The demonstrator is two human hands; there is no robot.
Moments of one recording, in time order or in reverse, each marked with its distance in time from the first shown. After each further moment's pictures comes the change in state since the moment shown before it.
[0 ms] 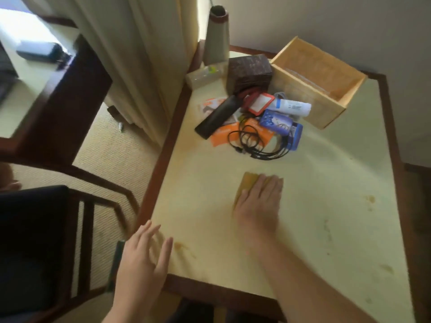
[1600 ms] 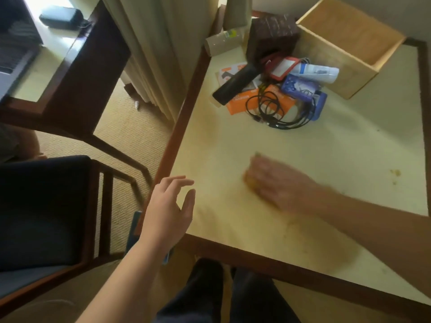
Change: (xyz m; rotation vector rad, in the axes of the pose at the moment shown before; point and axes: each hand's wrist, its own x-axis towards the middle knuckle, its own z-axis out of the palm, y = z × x) left_hand 0.010 0.014 0.004 -0.049 0.083 0.216; right_hand 0.030 0.083 -0.035 -0.253 -0.154 -1.226
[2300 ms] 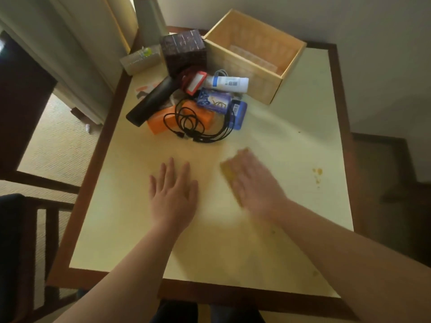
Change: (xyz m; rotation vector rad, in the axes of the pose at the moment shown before) left_hand 0.068 0.116 0.157 0.339 -0.088 0.097; right_hand -0.073 0.060 0.004 0.079 0.104 0.530
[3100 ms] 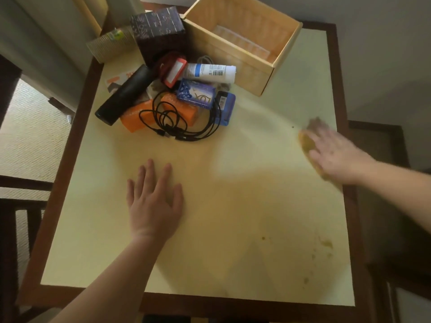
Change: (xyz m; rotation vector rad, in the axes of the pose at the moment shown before) left_hand 0.003 0.002 0.009 0.011 0.089 -0.003; right_hand -0.025 0.208 -0.063 -0.162 -0.302 0.203
